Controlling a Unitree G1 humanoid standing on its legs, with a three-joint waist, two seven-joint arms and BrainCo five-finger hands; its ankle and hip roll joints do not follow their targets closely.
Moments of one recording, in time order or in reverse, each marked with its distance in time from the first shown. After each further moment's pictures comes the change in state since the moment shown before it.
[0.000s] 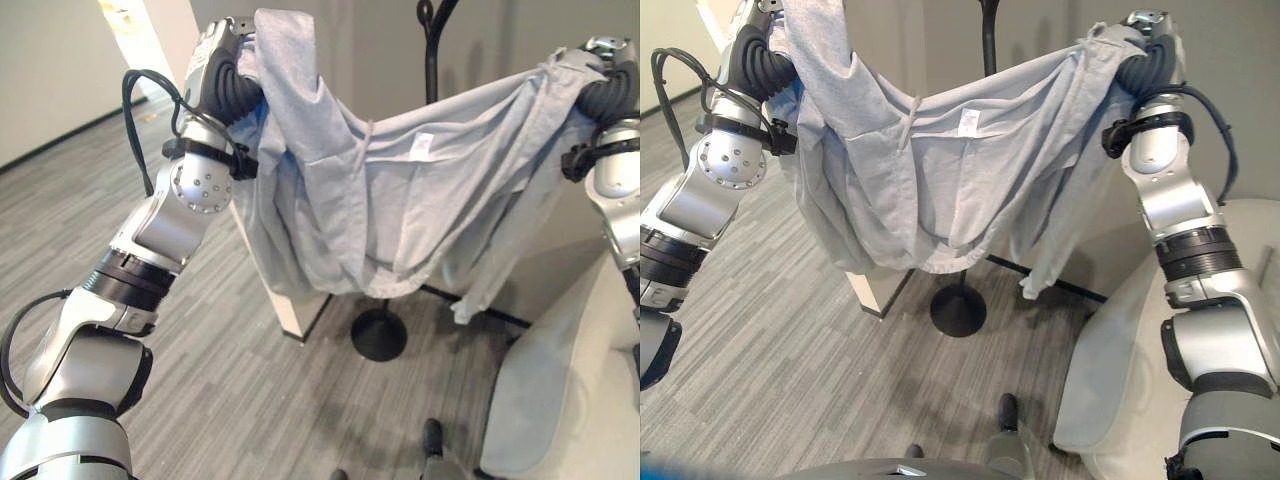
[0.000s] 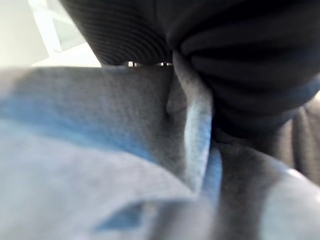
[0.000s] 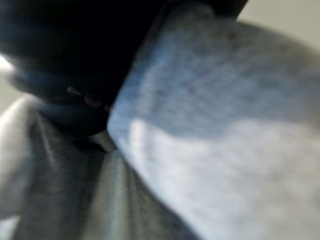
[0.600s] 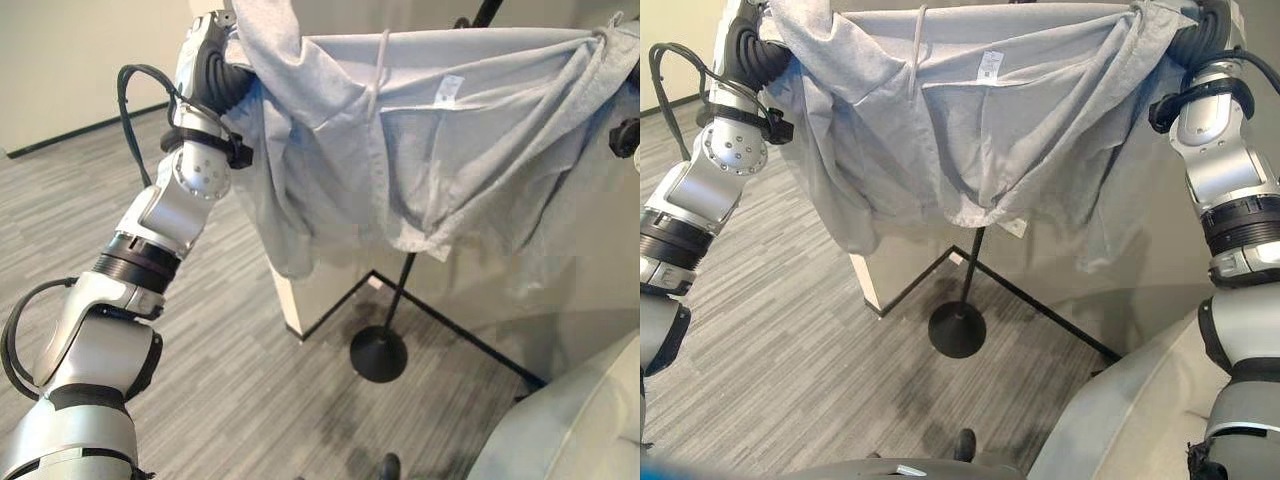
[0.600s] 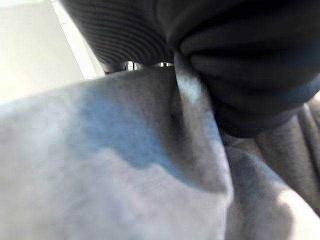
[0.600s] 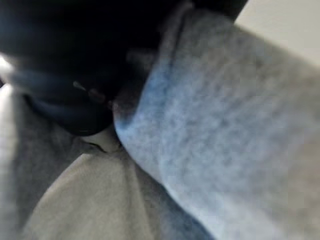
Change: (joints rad) left arm -0.105 -0.033 -0.065 0.188 -0.034 -0.008 0.035; right arm -0.170 -0.085 0.171 0.160 0.049 -0.038 0.007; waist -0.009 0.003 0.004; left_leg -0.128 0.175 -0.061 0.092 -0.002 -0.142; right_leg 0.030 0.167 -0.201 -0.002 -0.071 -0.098
